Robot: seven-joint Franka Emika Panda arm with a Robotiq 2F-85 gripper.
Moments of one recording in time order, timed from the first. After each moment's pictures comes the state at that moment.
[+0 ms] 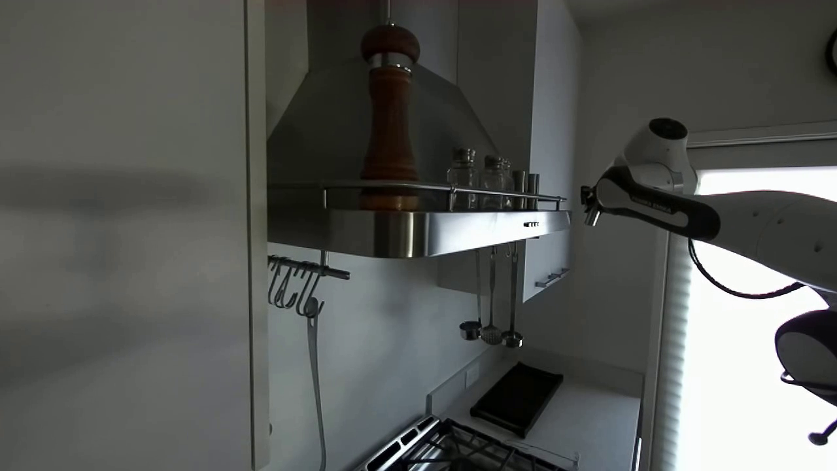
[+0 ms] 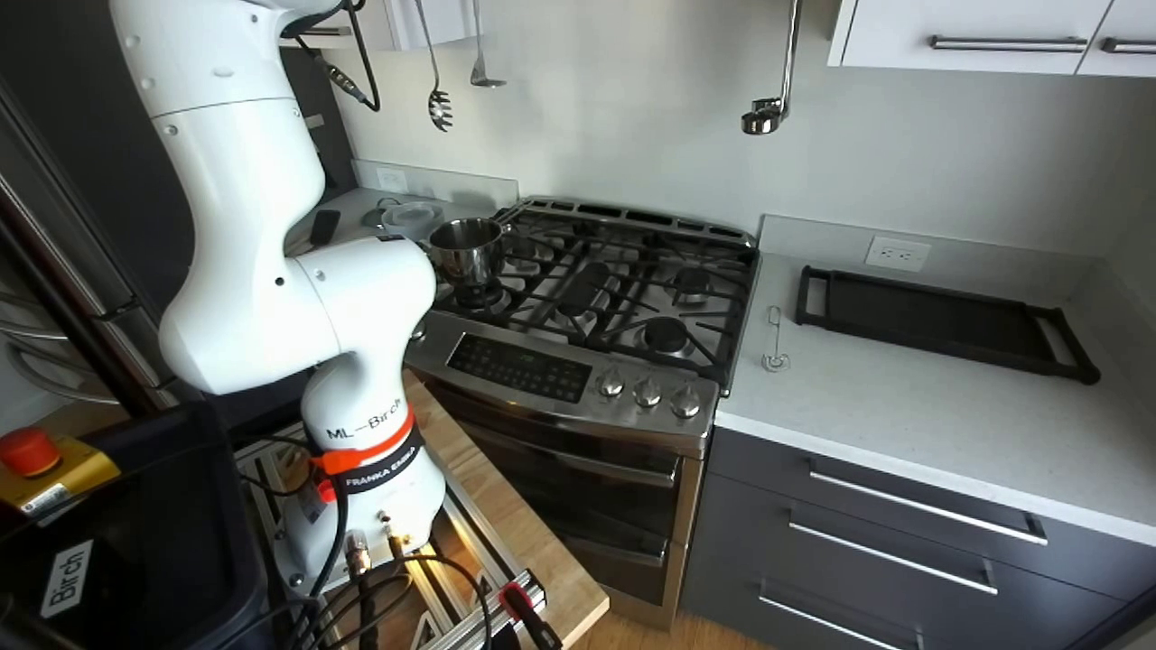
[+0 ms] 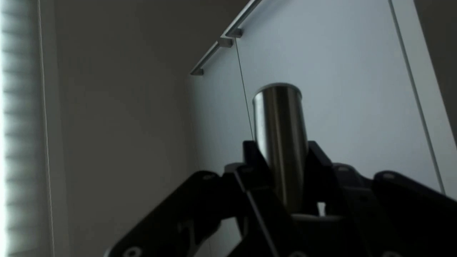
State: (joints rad) arm 1.60 0.23 -2.08 -1.34 0.08 2.31 0.33
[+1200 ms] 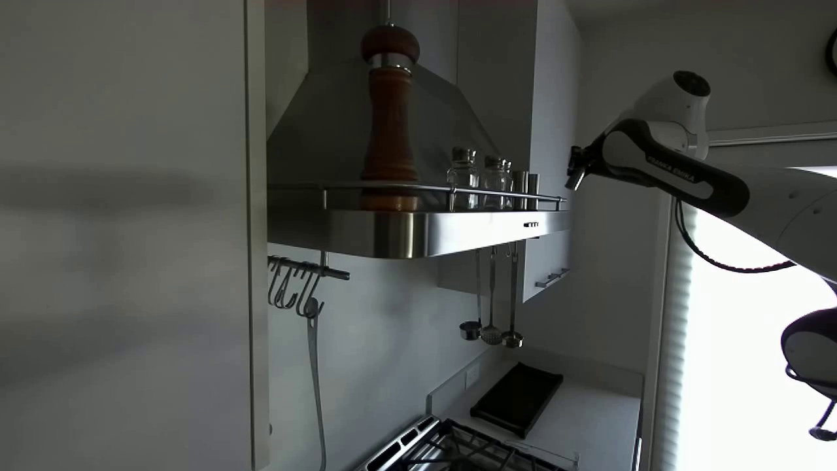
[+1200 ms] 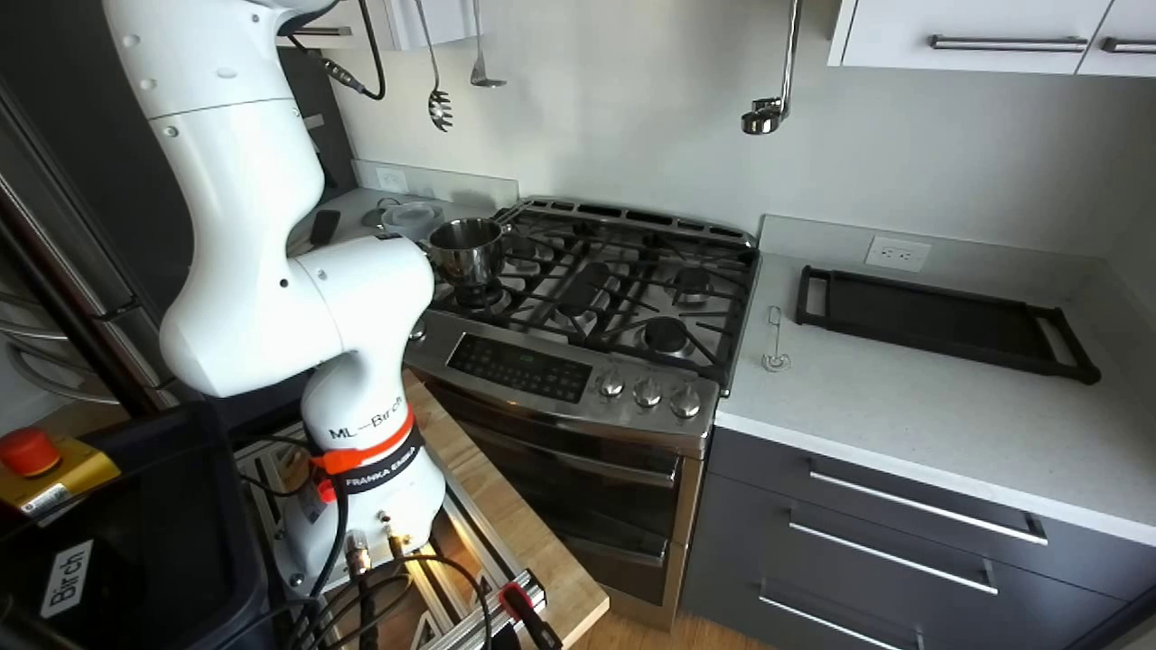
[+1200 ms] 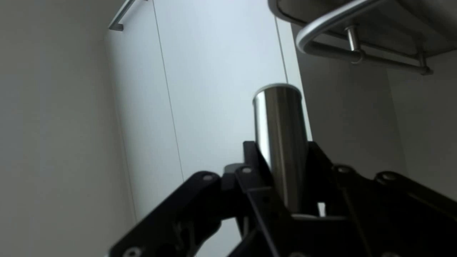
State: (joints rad) arm 1.66 0.19 -2.05 -1.11 0.18 2.23 0.23
